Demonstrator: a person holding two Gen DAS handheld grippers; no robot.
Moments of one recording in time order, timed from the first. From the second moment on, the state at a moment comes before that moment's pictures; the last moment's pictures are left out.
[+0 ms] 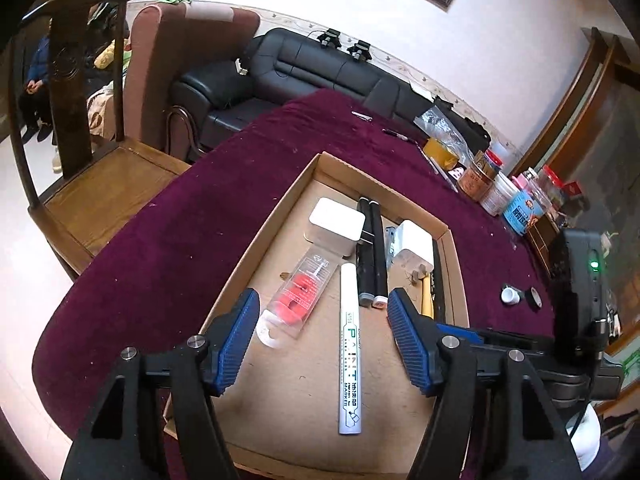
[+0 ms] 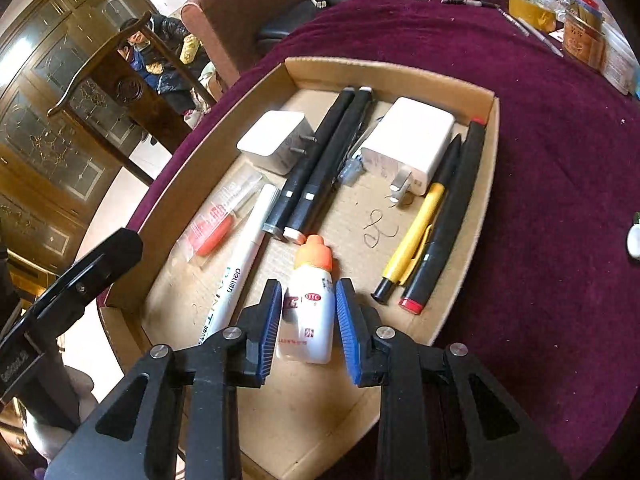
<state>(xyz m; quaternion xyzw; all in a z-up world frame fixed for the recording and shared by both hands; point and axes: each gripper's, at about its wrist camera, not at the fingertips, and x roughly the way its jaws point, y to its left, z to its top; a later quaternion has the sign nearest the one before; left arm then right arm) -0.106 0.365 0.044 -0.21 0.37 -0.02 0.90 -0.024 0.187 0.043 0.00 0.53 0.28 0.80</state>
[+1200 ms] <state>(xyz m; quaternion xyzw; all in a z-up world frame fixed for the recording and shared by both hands) -0.109 0.094 0.080 0.12 0.39 -0.03 0.91 -0.081 -0.184 0.089 0.13 0.39 -0.01 0.91</state>
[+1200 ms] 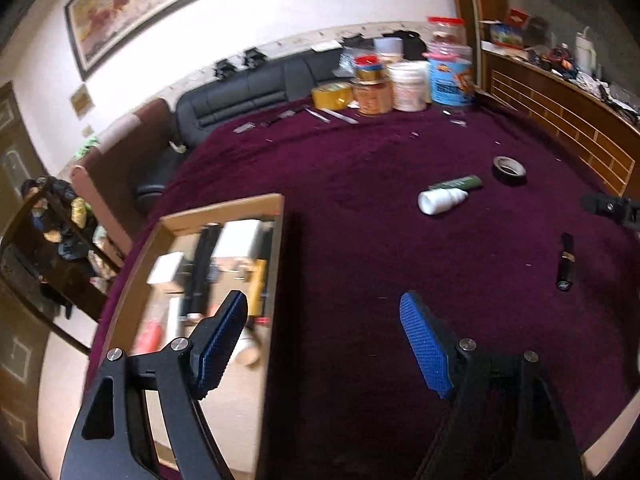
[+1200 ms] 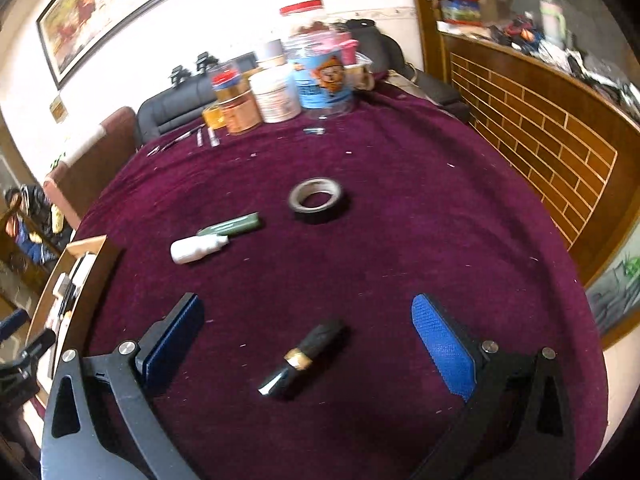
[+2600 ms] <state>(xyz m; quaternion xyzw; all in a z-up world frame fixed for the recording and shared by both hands) -0.007 -0.002 0.028 0.06 0.48 -0.26 0.83 0.008 -0.248 0.050 0.19 0.37 -0.08 0.91</state>
